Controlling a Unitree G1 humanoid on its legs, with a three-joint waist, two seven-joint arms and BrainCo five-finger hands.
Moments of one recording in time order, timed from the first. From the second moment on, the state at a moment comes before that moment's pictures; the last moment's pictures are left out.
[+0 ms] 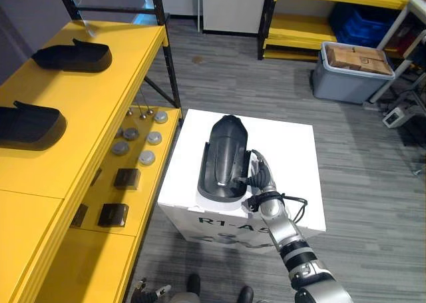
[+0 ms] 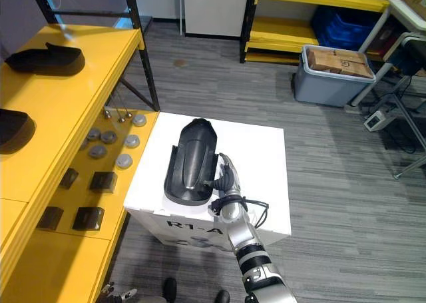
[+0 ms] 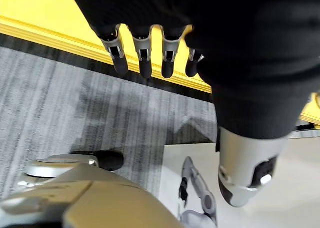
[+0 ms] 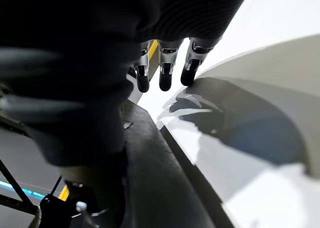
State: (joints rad) left arm 0.23 0.12 0.08 0.85 0.02 -0.09 0.19; right arm -0.47 0.03 0.12 0.59 -0.42 0.03 -0.30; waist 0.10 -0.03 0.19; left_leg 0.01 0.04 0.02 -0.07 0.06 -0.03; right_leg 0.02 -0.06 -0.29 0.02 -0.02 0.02
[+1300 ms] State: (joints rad) left arm 0.16 0.14 0.09 0.85 -0.04 -0.08 0.23; right arm -0.55 -0.02 0.02 0.50 -0.40 0.08 -0.33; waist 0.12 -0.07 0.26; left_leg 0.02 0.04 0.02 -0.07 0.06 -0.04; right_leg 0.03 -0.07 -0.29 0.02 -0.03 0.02
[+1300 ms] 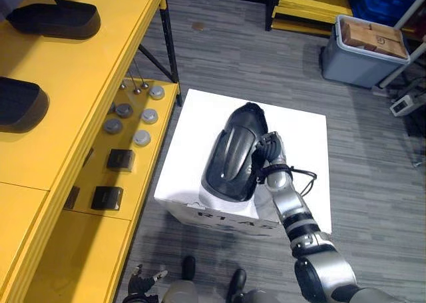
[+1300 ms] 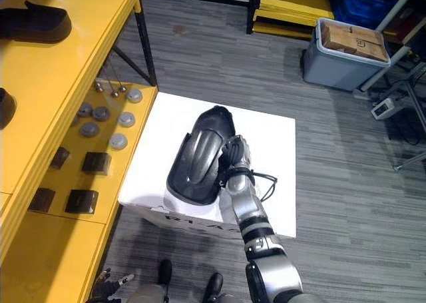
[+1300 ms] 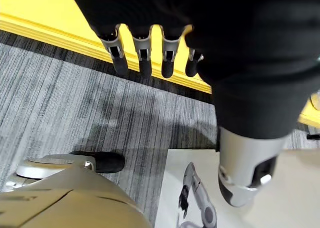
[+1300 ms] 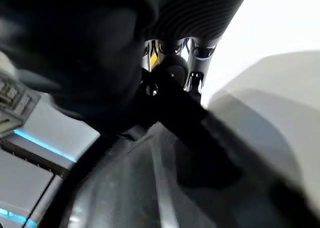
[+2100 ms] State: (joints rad) left arm 0.29 0.05 0.21 0.24 -0.04 -0.15 0.28; right arm -0.30 -0.04 0.00 0.01 -0.37 -0.02 -0.39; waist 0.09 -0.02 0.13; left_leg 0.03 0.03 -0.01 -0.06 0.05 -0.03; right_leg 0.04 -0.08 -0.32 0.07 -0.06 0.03
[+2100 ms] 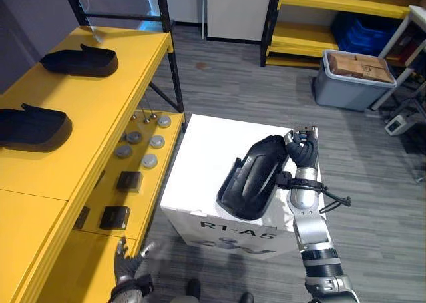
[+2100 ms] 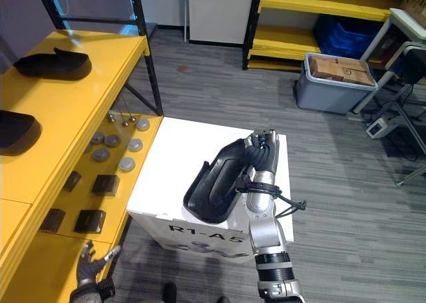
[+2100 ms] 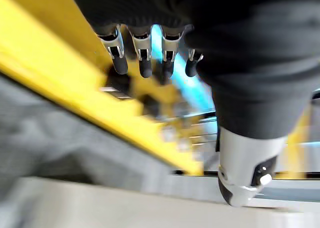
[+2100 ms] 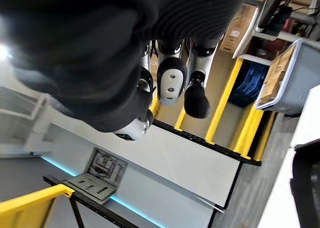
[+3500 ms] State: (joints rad) left arm 0.27 0.05 0.13 0.74 -0.01 -0.09 0.27; right arm -0.01 0.05 0.00 0.25 -0.46 0.07 -0.39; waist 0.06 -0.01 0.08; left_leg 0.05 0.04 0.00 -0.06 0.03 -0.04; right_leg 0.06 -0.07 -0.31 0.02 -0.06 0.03
